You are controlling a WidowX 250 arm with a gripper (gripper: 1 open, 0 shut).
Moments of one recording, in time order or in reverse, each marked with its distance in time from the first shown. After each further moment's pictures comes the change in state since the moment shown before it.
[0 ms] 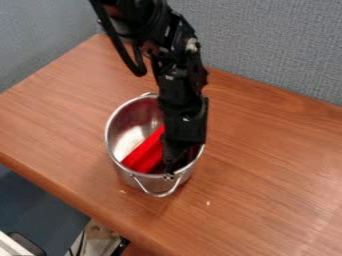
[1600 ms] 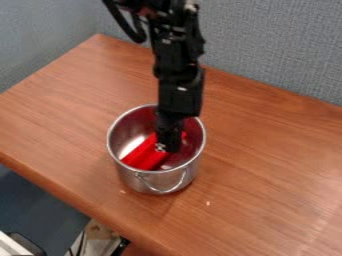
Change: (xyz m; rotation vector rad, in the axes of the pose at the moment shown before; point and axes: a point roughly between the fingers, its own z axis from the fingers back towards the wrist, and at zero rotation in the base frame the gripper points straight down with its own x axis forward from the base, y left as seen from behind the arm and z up) arm -0.012 0.009 0.030 -0.061 0.027 -0.002
